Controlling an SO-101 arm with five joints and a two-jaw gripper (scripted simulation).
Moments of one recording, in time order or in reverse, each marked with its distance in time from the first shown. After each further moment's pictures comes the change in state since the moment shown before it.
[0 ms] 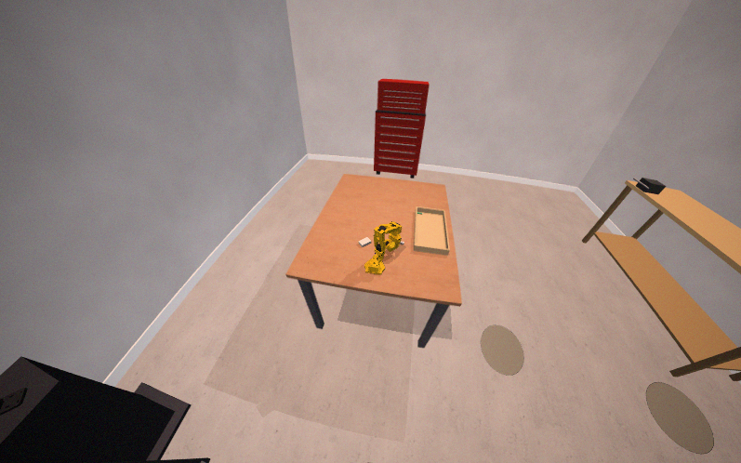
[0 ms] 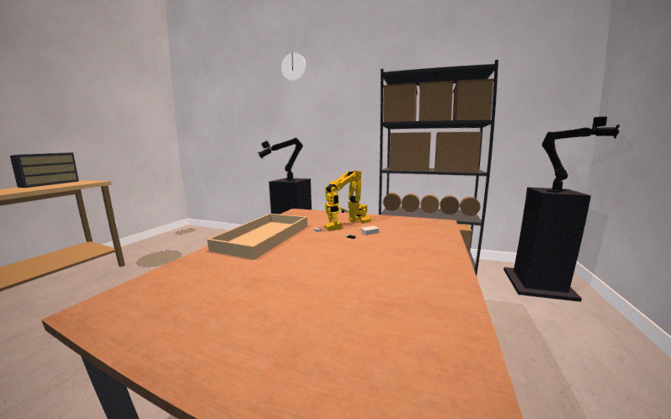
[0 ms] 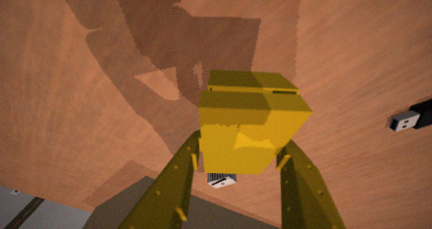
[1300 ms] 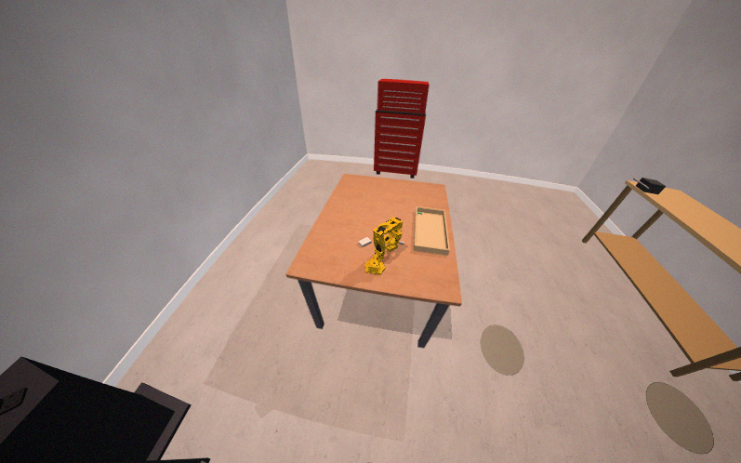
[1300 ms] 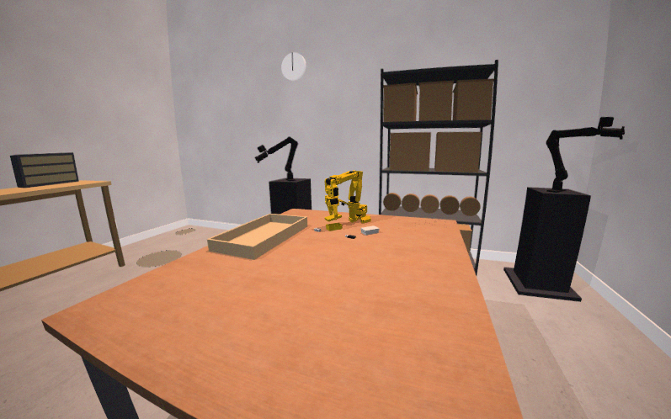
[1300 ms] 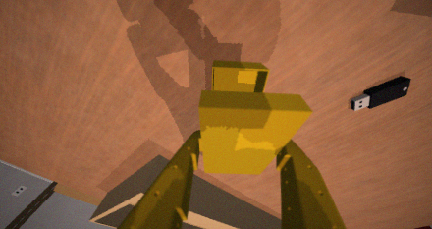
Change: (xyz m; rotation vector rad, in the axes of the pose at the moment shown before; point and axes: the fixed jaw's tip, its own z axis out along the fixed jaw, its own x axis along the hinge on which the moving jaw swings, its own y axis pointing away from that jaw) arm -0.004 0.001 -0.033 -0.008 -0.032 0.000
